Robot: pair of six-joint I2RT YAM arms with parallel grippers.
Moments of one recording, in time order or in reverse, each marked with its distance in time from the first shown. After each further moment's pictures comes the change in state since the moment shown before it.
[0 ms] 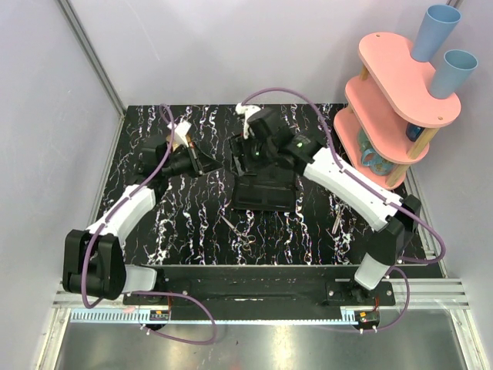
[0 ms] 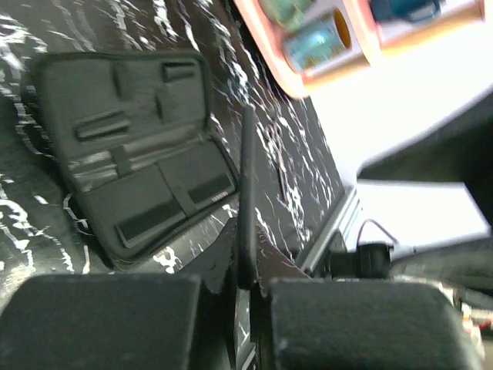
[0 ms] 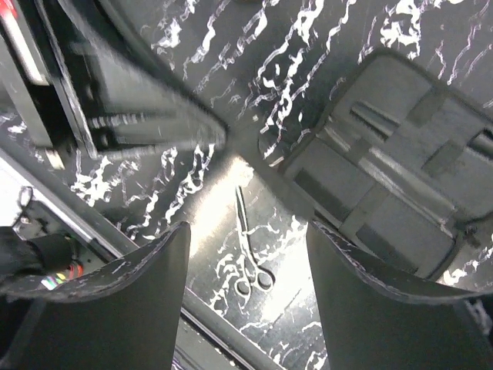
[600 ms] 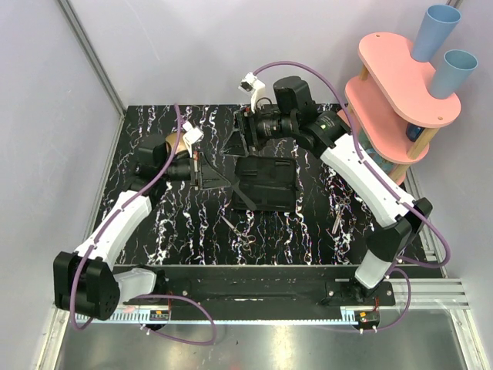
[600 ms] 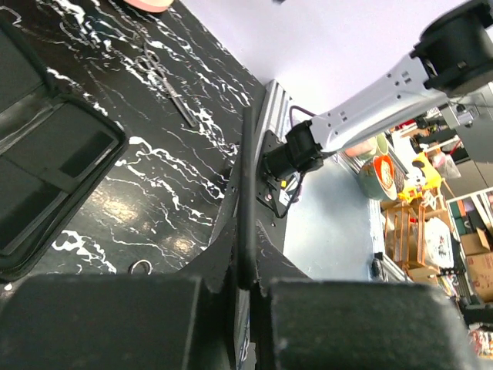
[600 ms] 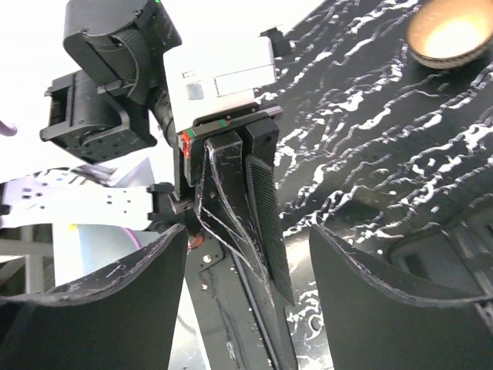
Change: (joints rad) left arm -0.073 -0.122 0.066 -0.166 0.411 0.210; right arm -0.164 -0.004 0.183 0.106 -0.613 -0.043
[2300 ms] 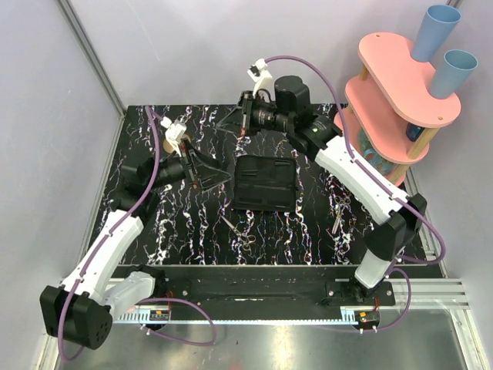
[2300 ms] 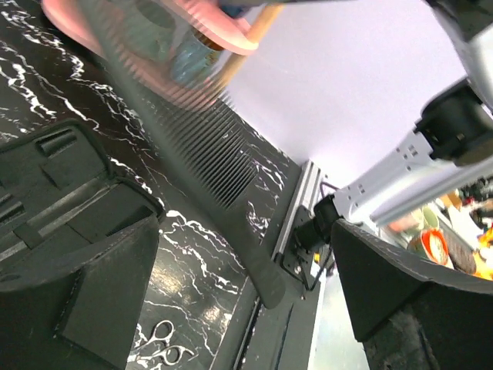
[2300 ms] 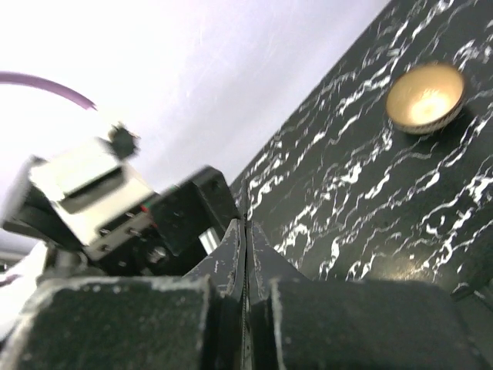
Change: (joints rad) left arm -0.035 -0.197 -0.013 0.130 -0.237 -0.098; right arm -0.005 0.023 -0.099 0.349 0.097 0.304
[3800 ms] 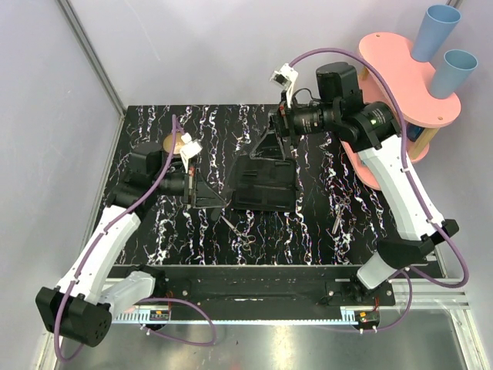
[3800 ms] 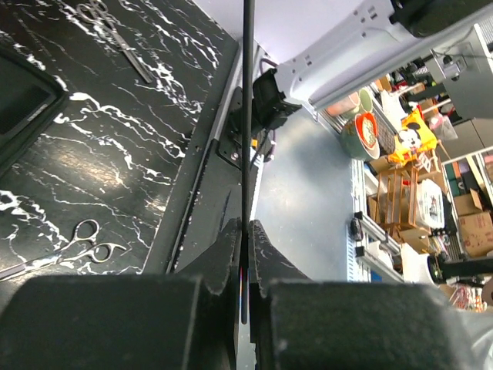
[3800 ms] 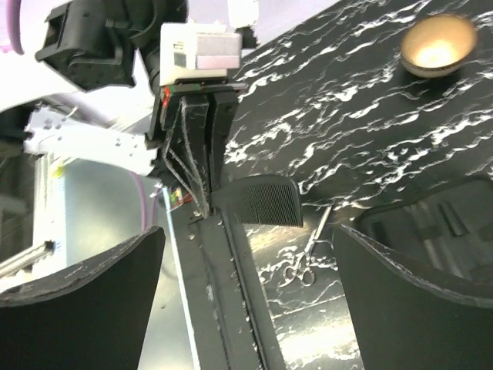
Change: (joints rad) left arm -0.015 0.022 0.098 -0.570 0.249 0.270; right arm -0.119 -0.125 0.283 -0.670 -0.240 -0.550
